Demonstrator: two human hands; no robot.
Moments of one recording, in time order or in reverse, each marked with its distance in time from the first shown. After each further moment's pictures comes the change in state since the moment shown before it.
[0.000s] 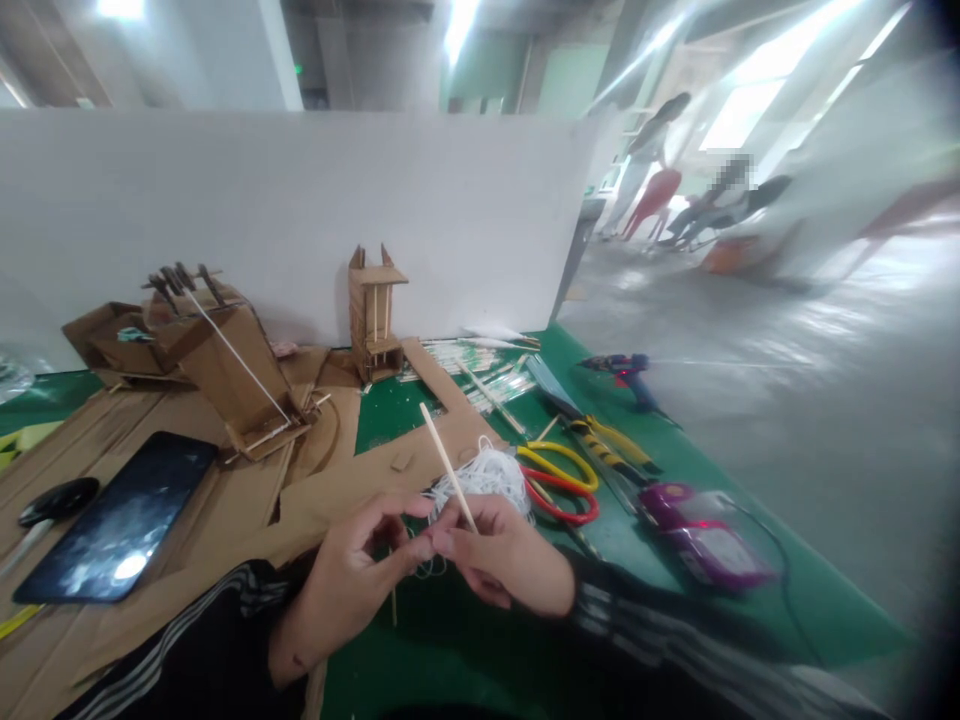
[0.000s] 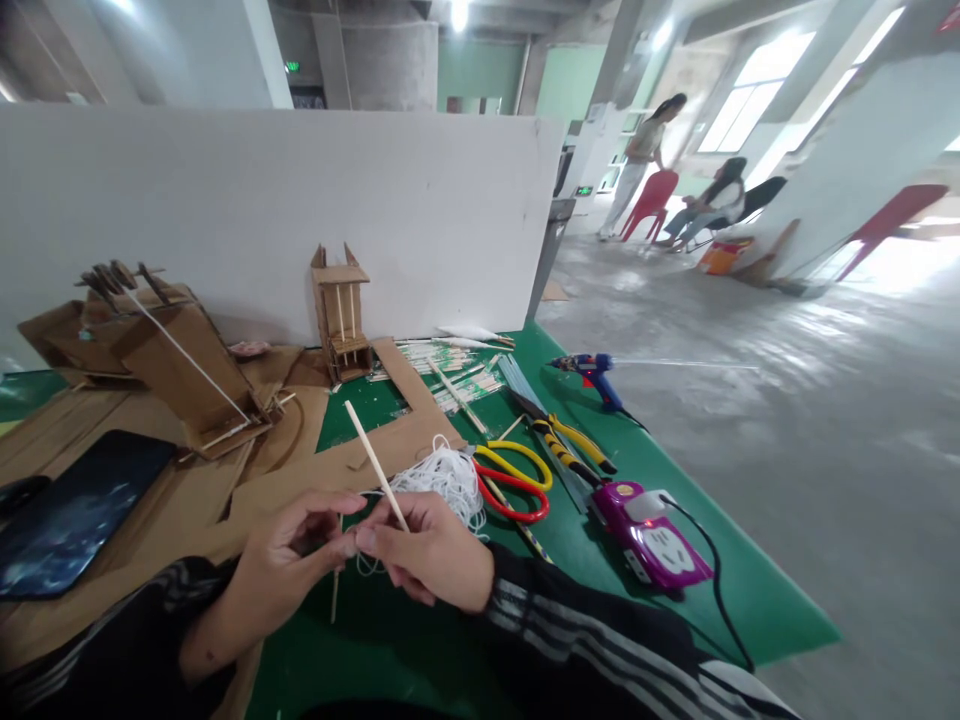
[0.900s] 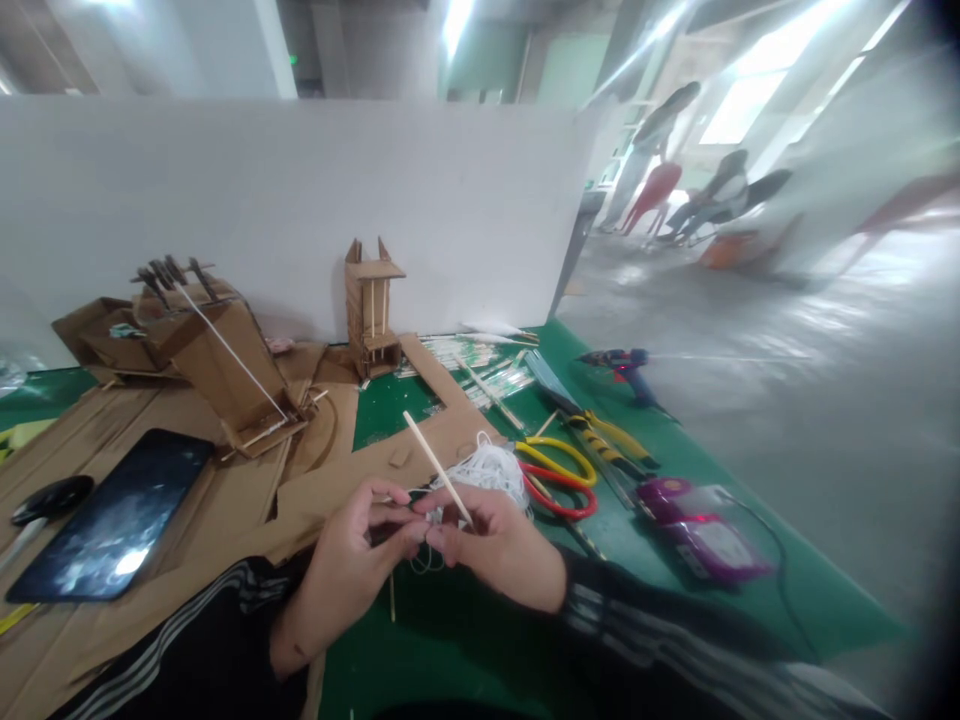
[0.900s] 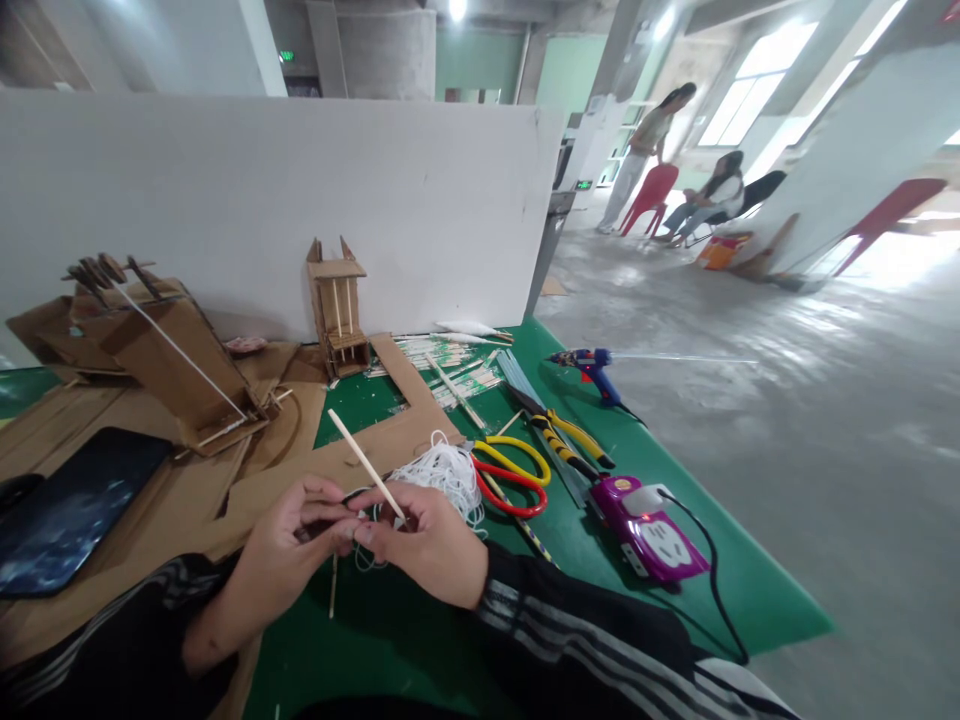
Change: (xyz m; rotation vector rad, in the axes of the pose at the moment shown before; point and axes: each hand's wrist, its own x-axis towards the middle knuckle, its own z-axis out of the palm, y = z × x) left_hand 0.004 -0.006 0.003 -0.148 0.032 -0.227; right_hand 0.005 0.009 -0.004 -0.136 0.099 -0.164
